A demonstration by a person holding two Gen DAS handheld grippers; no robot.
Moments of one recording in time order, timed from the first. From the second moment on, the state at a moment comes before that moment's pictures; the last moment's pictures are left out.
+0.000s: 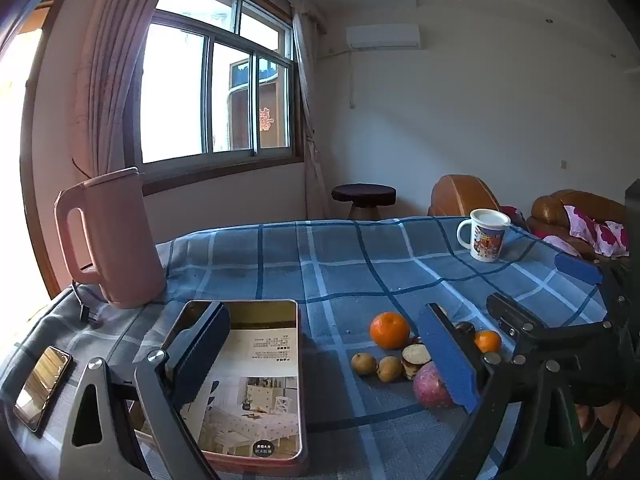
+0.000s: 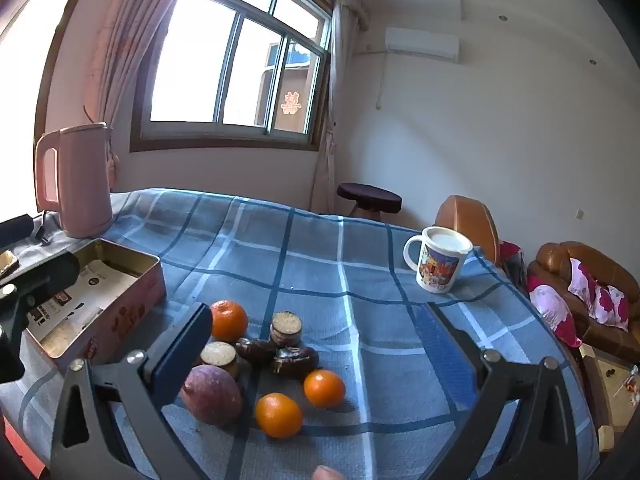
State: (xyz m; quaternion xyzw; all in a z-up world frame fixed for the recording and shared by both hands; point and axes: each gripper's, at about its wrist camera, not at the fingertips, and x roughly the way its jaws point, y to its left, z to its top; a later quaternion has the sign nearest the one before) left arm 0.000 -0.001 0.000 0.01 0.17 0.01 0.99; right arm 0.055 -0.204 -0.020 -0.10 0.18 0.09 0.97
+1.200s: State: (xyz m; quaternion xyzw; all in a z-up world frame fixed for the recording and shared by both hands) left arm 0.001 0.001 -0.004 0.01 0.17 0.01 0.99; right arm 0.047 -0.204 -0.019 -0.09 0.17 0.10 0.98
